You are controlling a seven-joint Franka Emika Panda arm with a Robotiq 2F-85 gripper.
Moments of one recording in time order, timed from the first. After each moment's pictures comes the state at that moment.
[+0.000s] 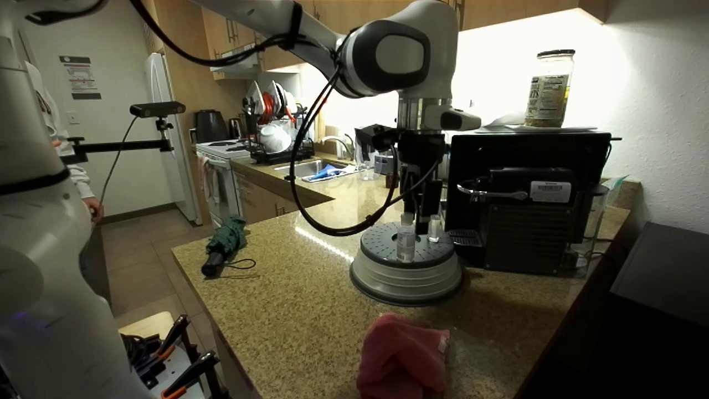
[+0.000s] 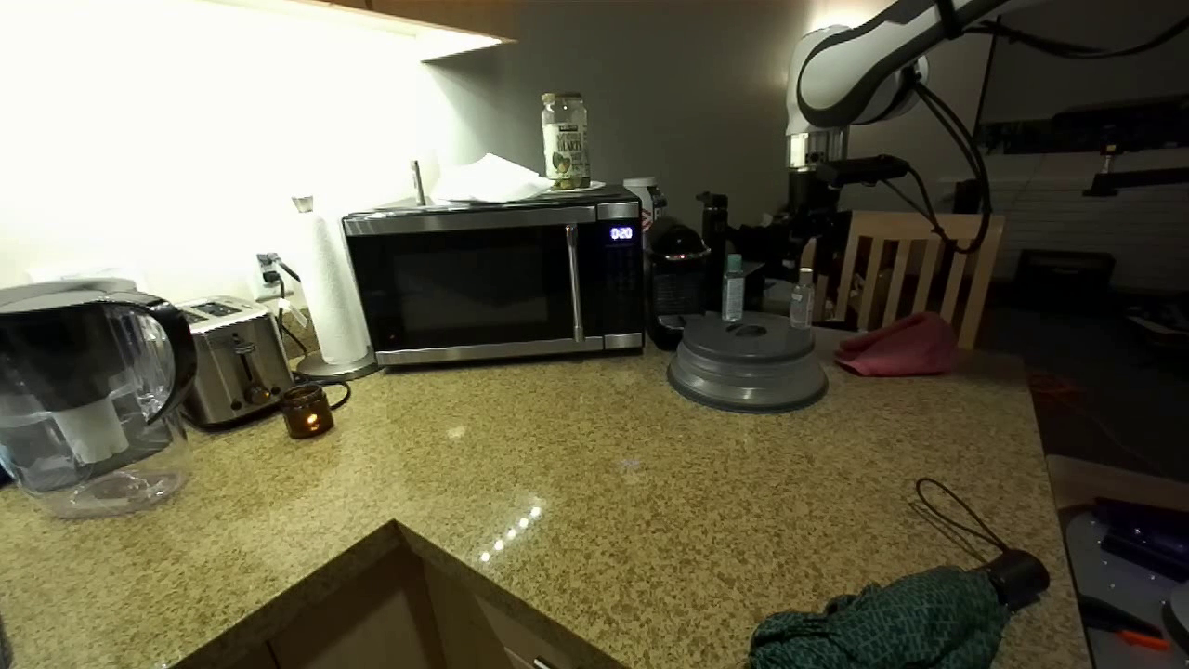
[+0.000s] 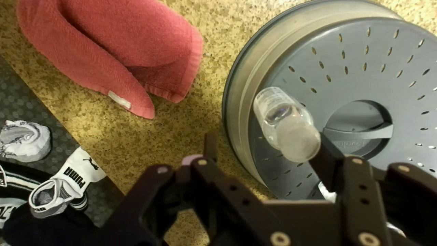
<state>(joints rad) -0.18 0.03 -0.21 -2.02 -0.02 2.00 0.22</state>
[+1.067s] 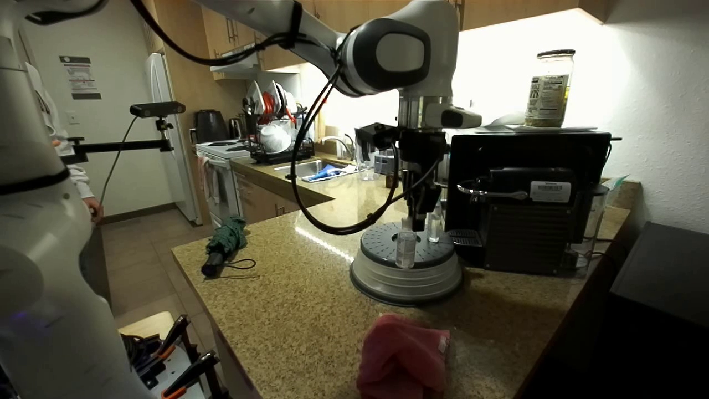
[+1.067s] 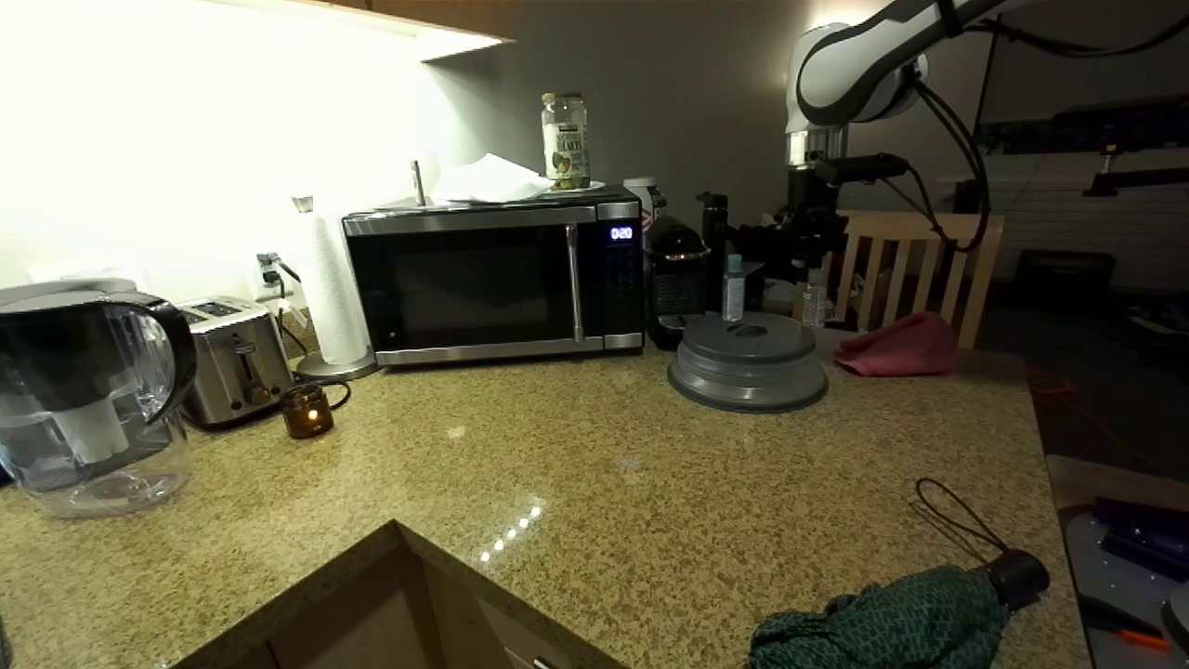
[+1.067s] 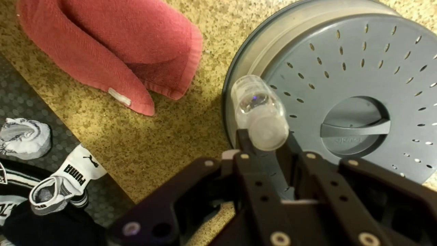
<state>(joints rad) -0.18 0.03 -0.21 -2.02 -0.02 2.00 0.22</state>
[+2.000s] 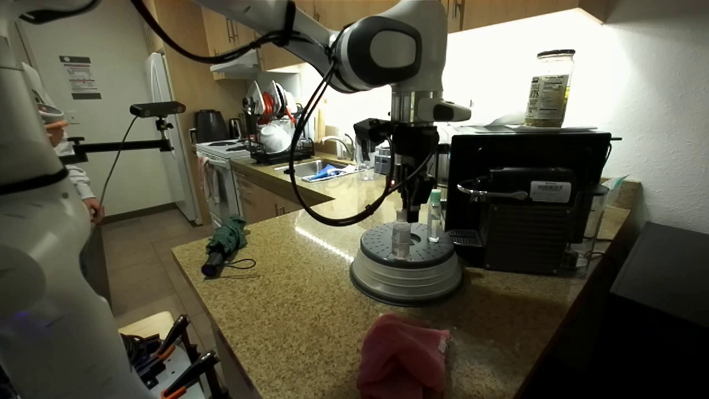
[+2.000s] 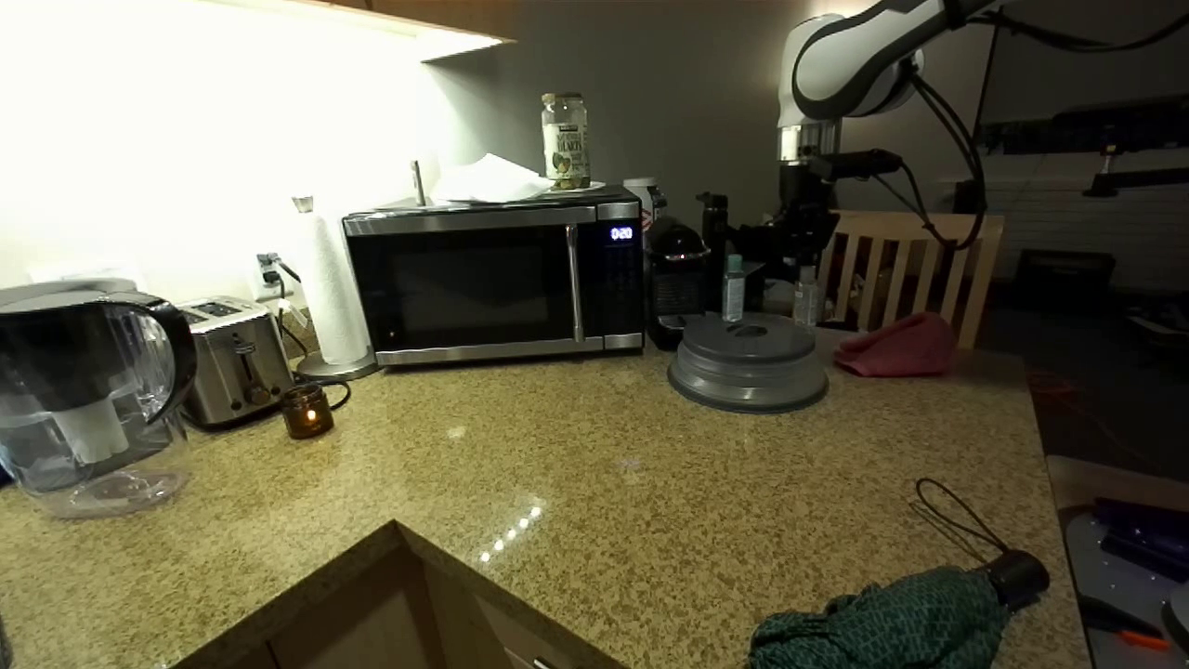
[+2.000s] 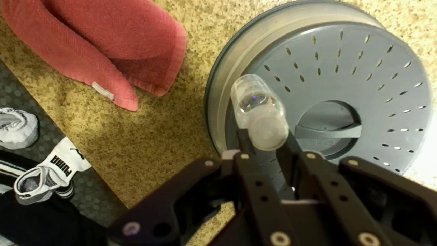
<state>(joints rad) -0.17 0.01 -0.18 -2.02 -0.02 2.00 0.22</state>
